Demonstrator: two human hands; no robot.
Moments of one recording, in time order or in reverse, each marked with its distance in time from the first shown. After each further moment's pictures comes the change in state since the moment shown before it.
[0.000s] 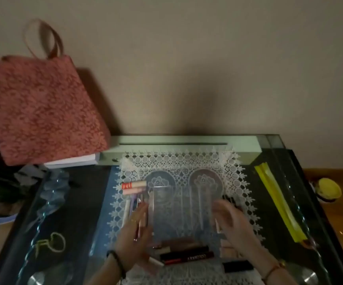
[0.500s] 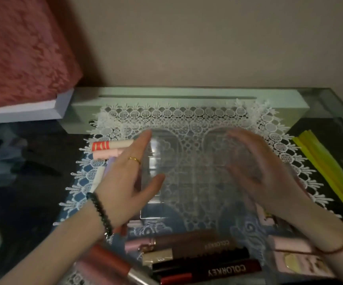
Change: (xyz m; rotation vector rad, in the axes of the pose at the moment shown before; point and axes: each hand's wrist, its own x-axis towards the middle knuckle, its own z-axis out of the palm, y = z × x) left_hand 0.071 -0.054 0.037 0.441 0.090 0.408; right_hand 0.079 0.071 0.042 -0.319 0.196 -0.666
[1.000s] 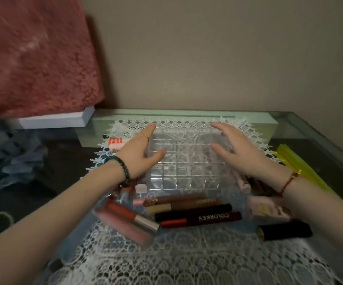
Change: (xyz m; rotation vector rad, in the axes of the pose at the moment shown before) left_hand 0.000 0.000 -0.001 0.078 0.010 0.061; right_hand -0.005 -0.013 -0.006 -0.223 -0.017 -0.035
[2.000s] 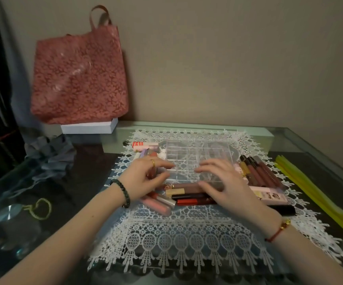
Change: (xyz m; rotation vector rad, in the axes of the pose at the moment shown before) left_hand -0.088 0.001 -0.013 -0.020 0.113 0.243; right_hand -0.081 -0.084 0.025 0.042 0.057 -0.121
